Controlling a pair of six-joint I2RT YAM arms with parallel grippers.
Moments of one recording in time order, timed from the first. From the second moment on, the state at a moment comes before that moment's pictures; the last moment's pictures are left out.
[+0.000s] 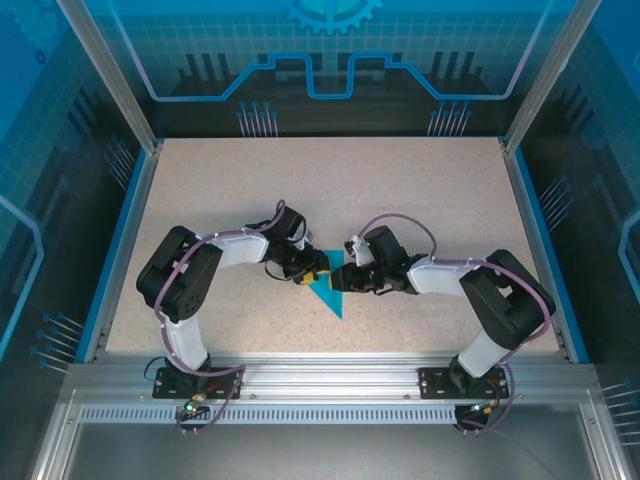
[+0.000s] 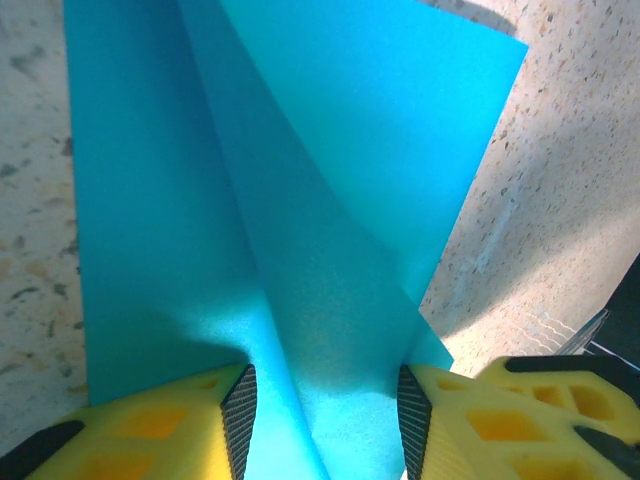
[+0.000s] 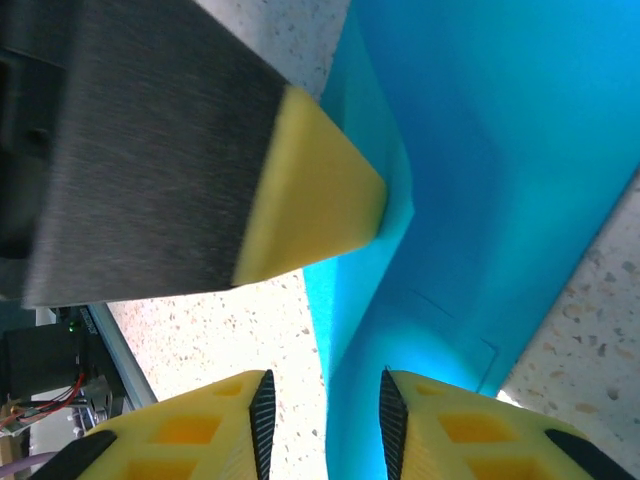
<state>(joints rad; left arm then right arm) -0.48 1.84 0.99 -0.30 0.60 -0.85 0.61 1.63 0.68 0.07 -0.58 0.62</state>
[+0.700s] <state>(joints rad) -0.48 1.84 0.99 -0.30 0.60 -0.85 0.61 1.68 0.70 0.06 -0.59 0.63</state>
